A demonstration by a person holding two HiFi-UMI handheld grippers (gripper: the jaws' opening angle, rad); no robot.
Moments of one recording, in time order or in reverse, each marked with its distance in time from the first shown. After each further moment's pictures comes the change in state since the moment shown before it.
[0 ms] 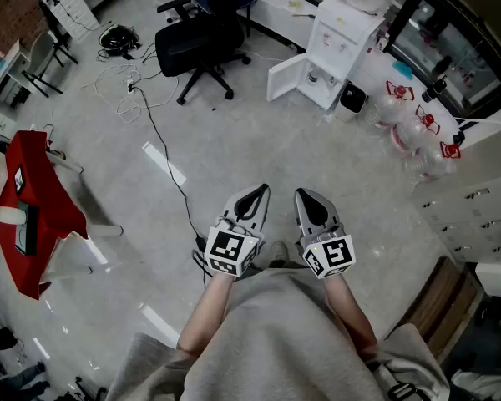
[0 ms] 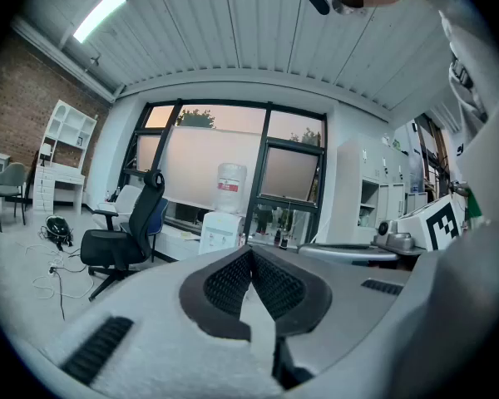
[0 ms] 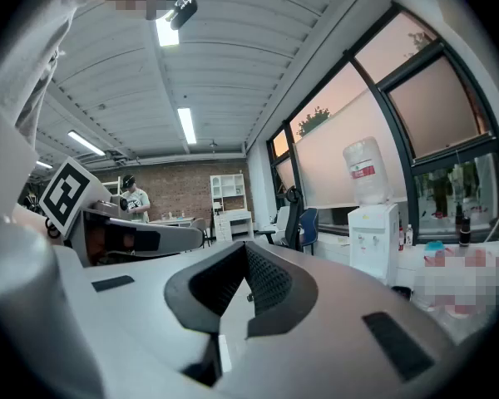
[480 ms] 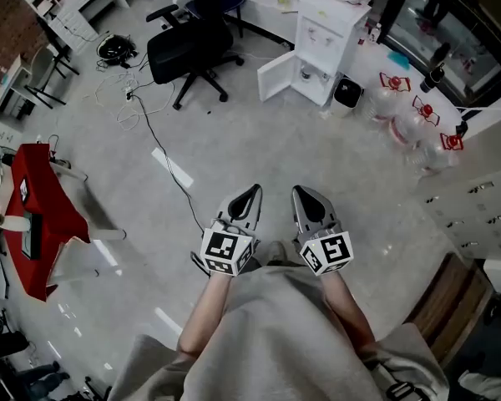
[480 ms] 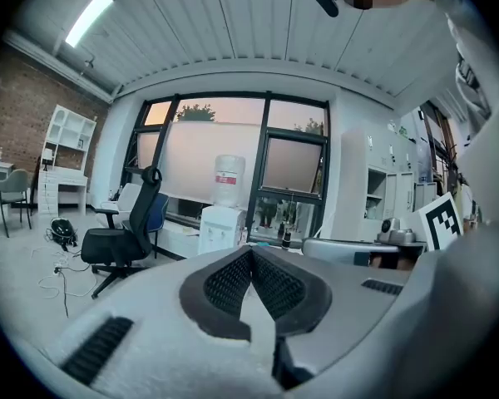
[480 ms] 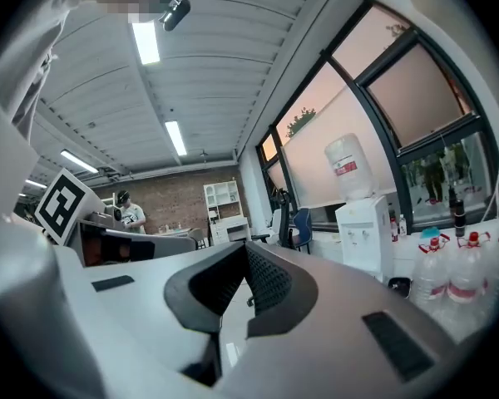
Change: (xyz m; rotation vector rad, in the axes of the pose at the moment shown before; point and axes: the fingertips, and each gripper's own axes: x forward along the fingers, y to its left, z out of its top) left arm 0.065 -0.053 -0.006 -0.005 0.039 0.053; right arm -0.036 -0.090 0.008 0.077 -0.033 -0.005
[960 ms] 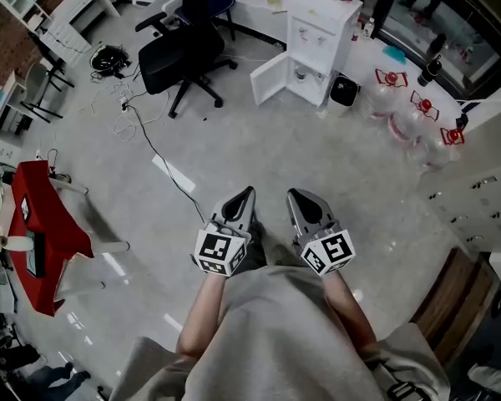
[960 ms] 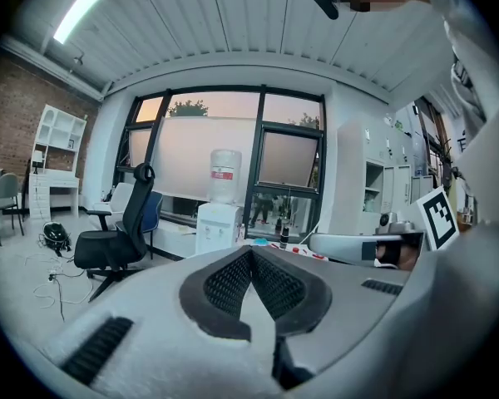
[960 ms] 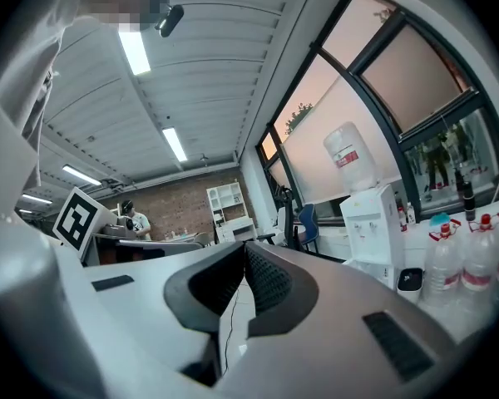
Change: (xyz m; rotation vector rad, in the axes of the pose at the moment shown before) left arm 0.037 0.019 -0.006 0.037 0.026 -0.037; right arm 0.021 -0.027 -0.004 0.066 -0.002 0.044
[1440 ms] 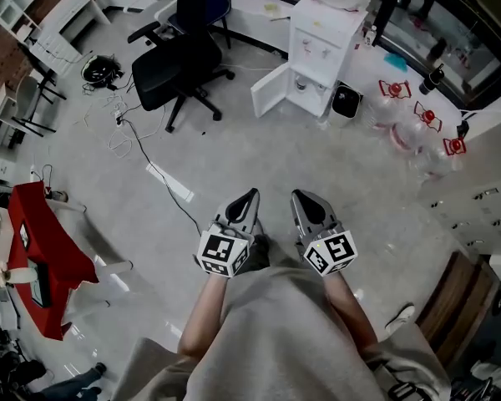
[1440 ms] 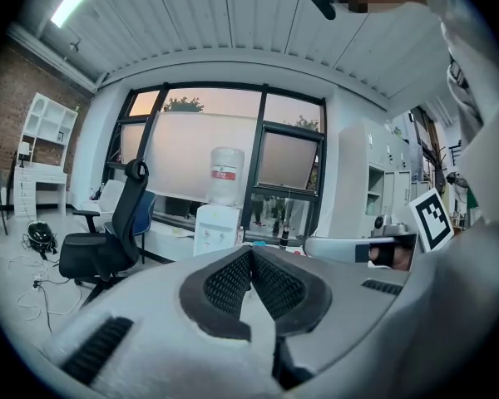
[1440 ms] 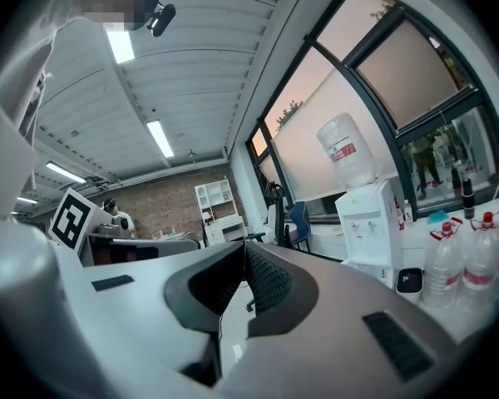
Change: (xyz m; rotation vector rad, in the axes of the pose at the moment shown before) left arm 0.059 0.080 0.015 -0.009 -0.004 -0.074; right arm 0.095 -0.035 0.001 0.018 0.017 -0.075
